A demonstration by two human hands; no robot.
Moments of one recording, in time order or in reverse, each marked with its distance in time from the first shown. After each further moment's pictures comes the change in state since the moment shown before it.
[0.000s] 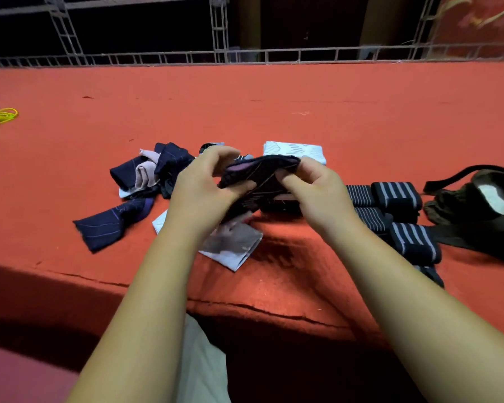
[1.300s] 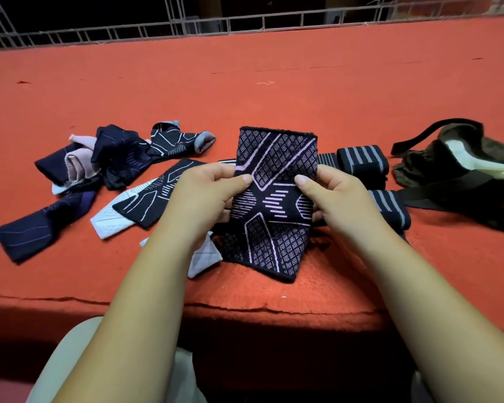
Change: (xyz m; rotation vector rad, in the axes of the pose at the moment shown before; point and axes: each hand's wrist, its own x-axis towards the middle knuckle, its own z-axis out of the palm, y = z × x) left_hand -0.013 0.021 0.090 -0.454 -0.300 -0.539; right_hand -0.048 0.056 -0.091 0.031 0.022 0.274
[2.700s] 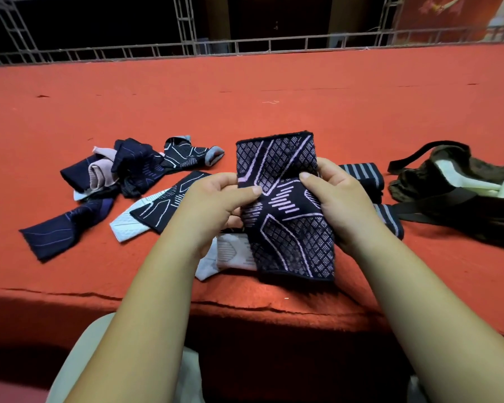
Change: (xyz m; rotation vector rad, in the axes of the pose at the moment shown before) left_hand -0.023 0.016 -0.008 -0.045 -0.068 0.010; right_hand -0.009 -0.046 0.011 0.228 0.013 0.009
